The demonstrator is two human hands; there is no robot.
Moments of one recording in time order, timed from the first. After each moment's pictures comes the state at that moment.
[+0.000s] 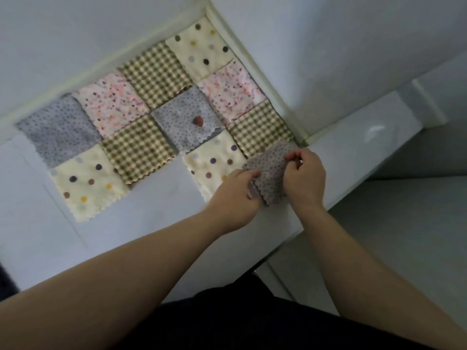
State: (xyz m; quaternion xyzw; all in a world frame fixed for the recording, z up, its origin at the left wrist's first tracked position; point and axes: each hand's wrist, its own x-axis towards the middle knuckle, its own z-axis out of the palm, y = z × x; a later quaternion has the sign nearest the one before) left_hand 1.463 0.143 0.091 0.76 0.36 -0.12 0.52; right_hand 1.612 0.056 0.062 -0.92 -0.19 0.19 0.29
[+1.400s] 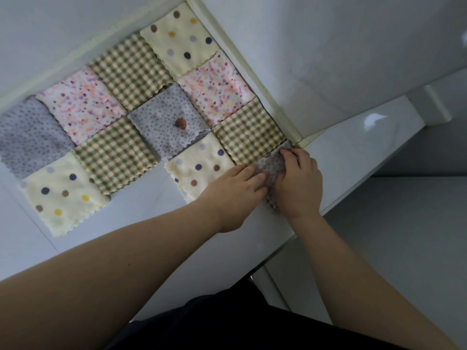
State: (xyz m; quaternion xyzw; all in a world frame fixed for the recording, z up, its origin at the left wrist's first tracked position) left_hand 1.499 0.159 0.073 0.98 -0.01 -0.19 0.11; right_hand 1.631 0.042 0.031 -0.92 -0.37 0.08 0.11
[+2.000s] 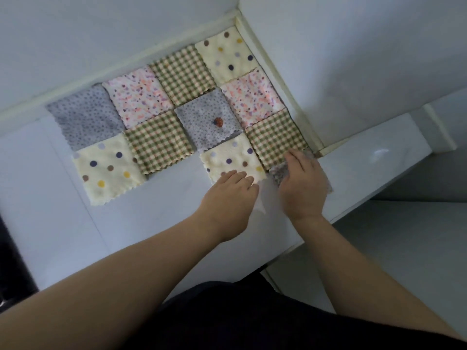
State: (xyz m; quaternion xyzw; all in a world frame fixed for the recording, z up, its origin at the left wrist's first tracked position) left_hand 1.431 0.149 0.105 0.96 0.18 -0.11 0.18; right_hand 1.596 0.057 0.049 -0.89 -0.44 0.04 0.13
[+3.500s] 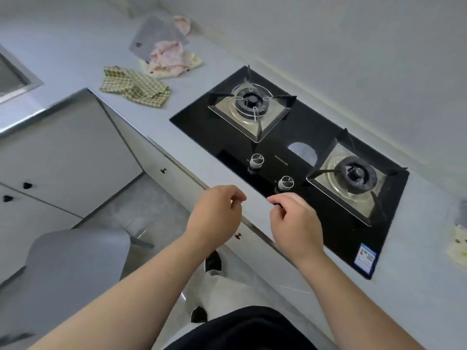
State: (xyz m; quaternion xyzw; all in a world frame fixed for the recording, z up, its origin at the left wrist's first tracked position) left_hand 0.675 -0.139 0.173 0.39 0.82 0.30 0.28; right_hand 0.833 -0.049 0.152 -0.46 -0.83 0.25 0.17
